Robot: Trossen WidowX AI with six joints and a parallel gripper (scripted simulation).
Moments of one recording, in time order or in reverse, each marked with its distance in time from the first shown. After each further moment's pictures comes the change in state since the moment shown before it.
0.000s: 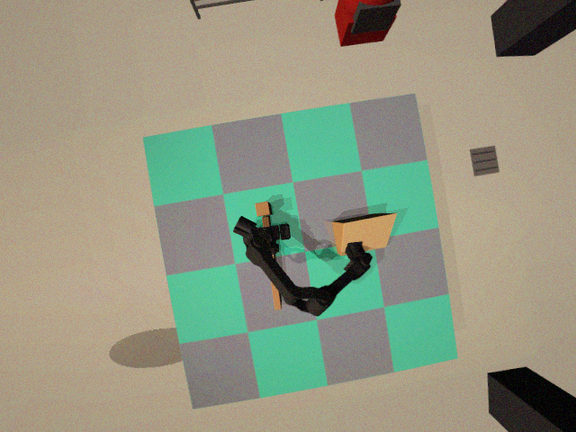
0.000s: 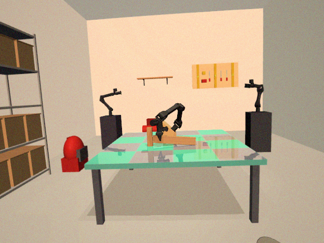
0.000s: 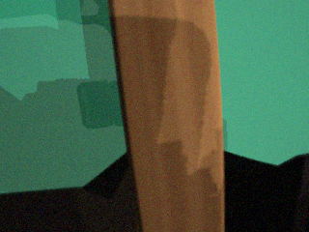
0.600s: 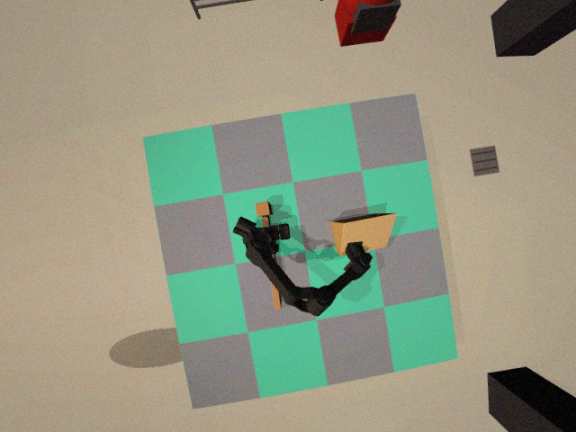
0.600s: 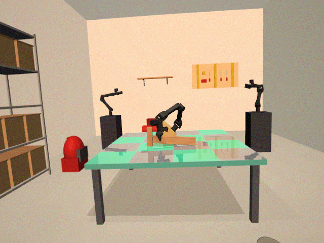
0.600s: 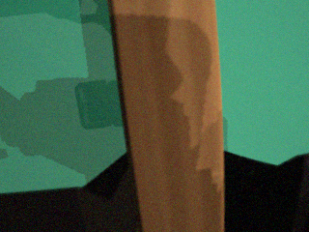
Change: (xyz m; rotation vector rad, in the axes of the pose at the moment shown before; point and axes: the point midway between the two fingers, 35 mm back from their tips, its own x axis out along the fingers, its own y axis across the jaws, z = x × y) arm 0.002 -0.002 0.000 -0.005 0.002 -0.005
